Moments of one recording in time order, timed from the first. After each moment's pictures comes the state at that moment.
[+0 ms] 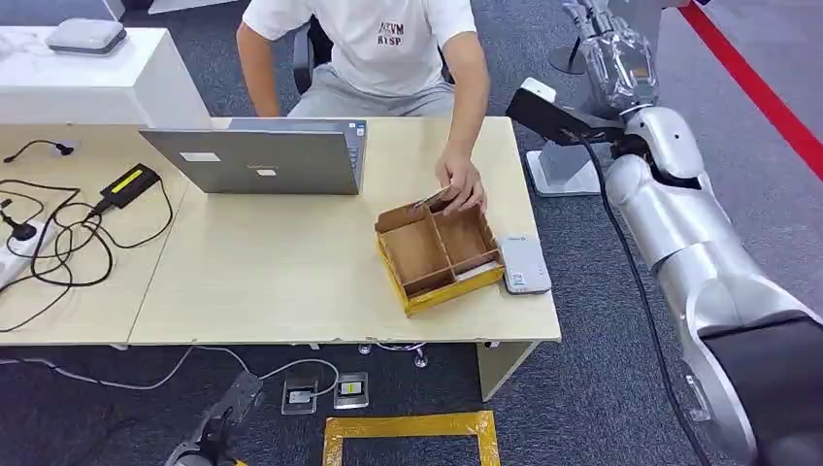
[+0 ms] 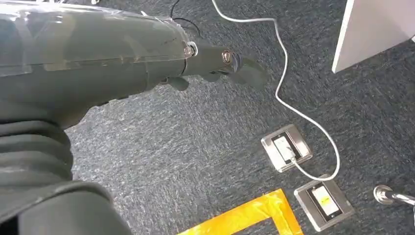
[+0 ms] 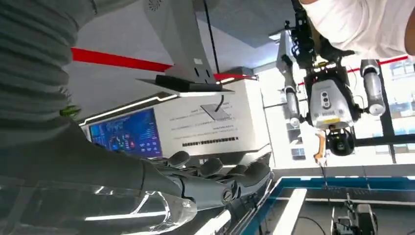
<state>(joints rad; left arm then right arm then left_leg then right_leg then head) -0.31 0.21 -0.72 -0.23 0.24 0.31 -0.17 -1.26 -0.08 0.52 -0.38 1.02 -0.34 -0.25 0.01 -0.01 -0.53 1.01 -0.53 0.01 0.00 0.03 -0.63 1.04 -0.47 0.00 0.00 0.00</state>
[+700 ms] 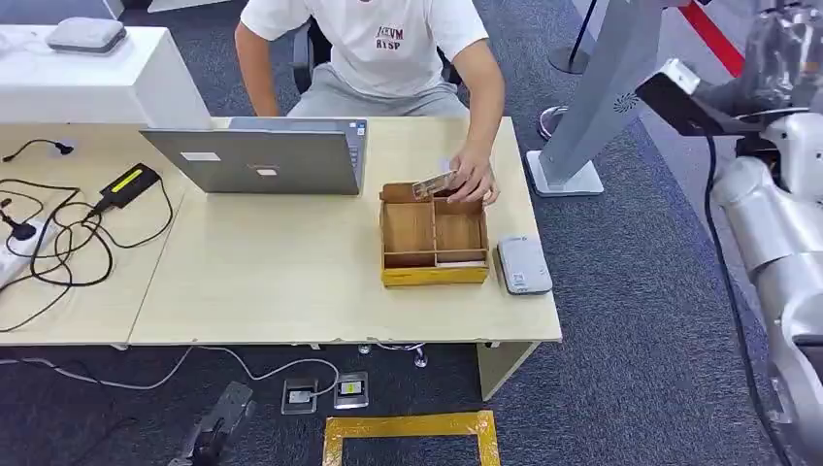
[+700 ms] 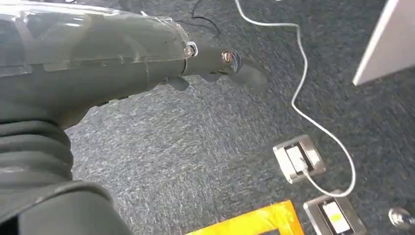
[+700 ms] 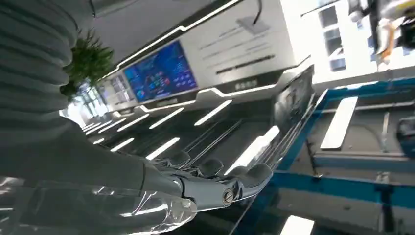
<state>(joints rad) -0.26 0.21 -0.69 -0.23 0.32 0.39 -0.21 -1.26 -0.33 0.47 -0.38 0.92 -0.67 -0.36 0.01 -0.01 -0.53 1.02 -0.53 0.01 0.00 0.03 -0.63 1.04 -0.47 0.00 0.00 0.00</state>
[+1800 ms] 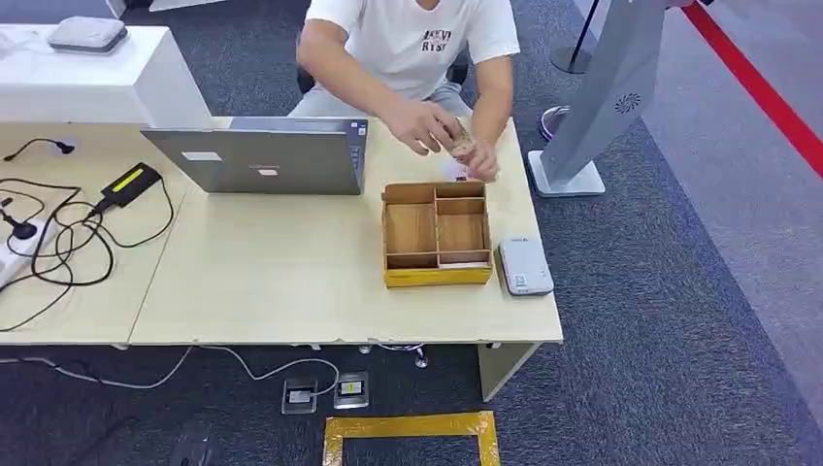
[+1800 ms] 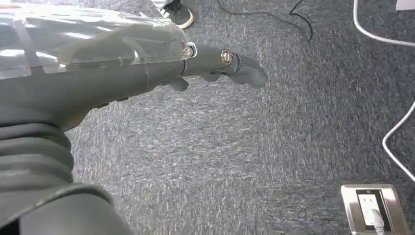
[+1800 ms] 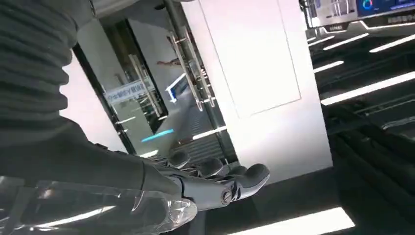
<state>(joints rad) -0.14 0.19 -0.54 -0.22 0.46 0.50 -0.20 -0.65 -0.87 -0.72 -0.48 1.32 -0.68 -0.44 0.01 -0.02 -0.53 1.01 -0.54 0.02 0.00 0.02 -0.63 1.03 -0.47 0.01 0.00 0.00</state>
